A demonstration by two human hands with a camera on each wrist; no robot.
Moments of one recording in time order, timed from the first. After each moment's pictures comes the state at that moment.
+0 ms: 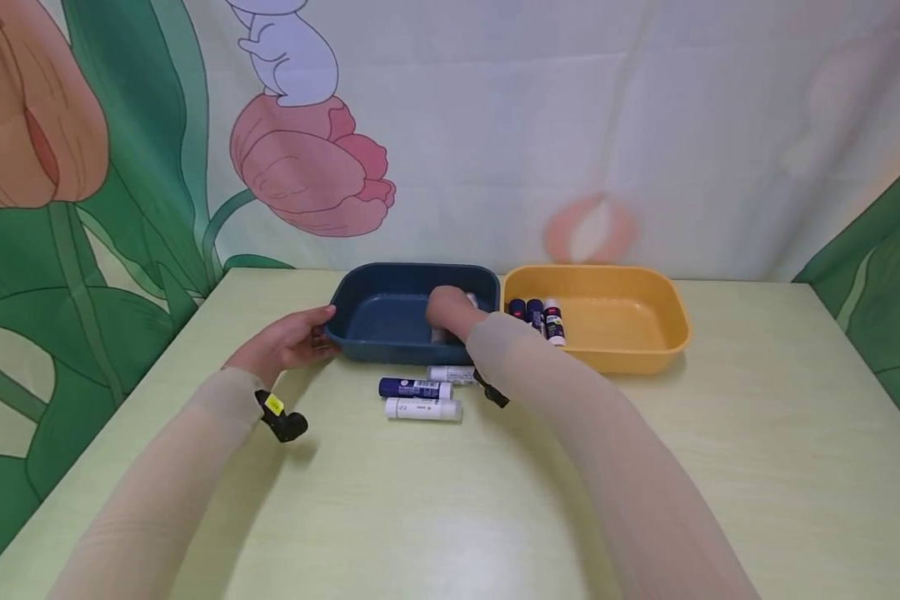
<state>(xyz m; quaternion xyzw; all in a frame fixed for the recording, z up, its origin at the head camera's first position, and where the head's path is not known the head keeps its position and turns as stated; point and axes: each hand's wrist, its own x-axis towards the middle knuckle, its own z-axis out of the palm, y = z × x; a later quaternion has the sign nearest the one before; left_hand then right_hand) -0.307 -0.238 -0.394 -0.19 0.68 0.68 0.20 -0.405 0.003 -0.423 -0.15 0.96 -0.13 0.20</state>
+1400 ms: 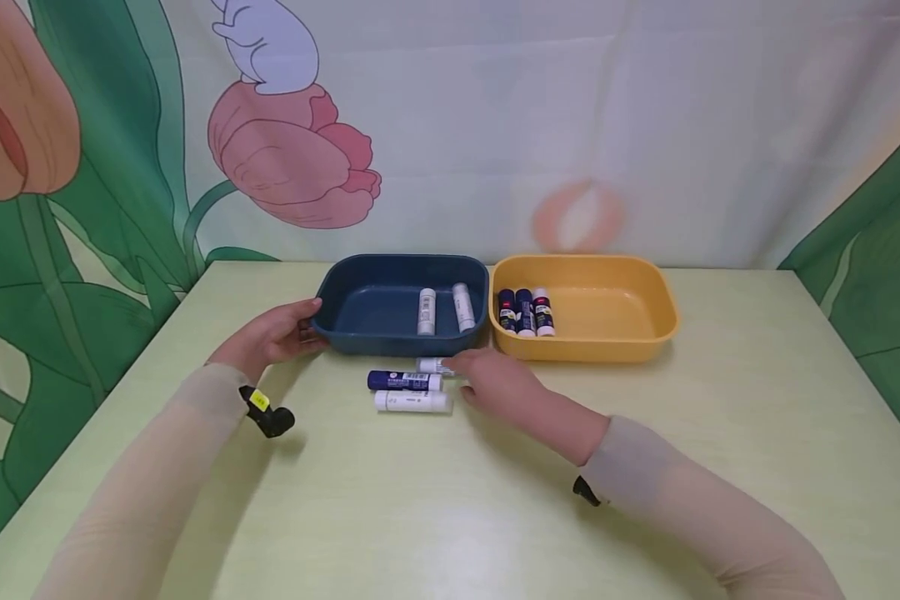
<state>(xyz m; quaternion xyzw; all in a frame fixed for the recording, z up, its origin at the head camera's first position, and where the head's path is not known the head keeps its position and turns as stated) -0.304 -0.236 -0.388 -0.17 0.67 0.69 0.22 -0.221 0.101 -0.377 -0.35 0.93 -0.13 0.03</state>
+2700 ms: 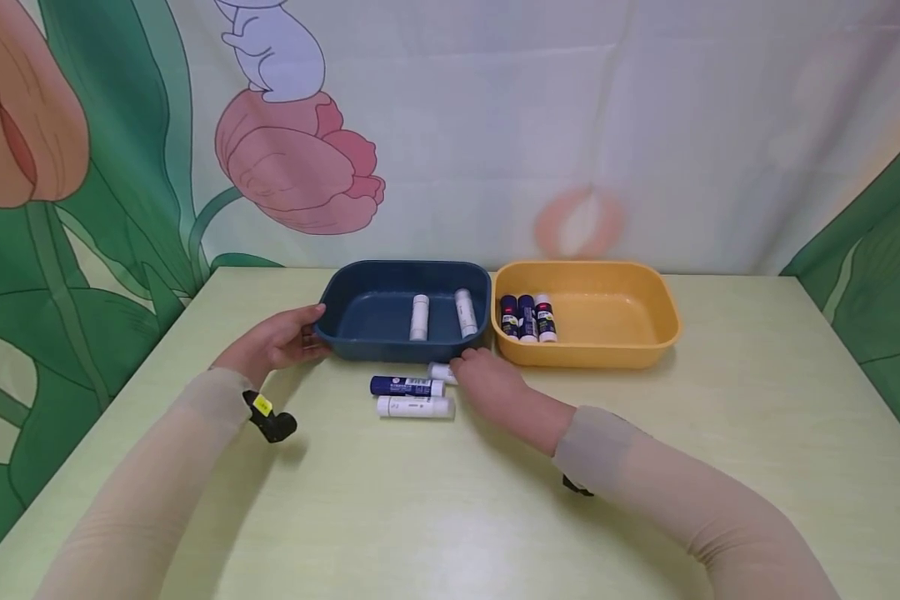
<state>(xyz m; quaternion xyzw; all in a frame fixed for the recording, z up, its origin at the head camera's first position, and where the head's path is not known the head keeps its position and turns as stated) -0.304 -0.239 -0.392 -0.17 0.68 0.67 0.22 -0.235 0.082 -0.399 -0.33 0.94 -0.03 0.01</state>
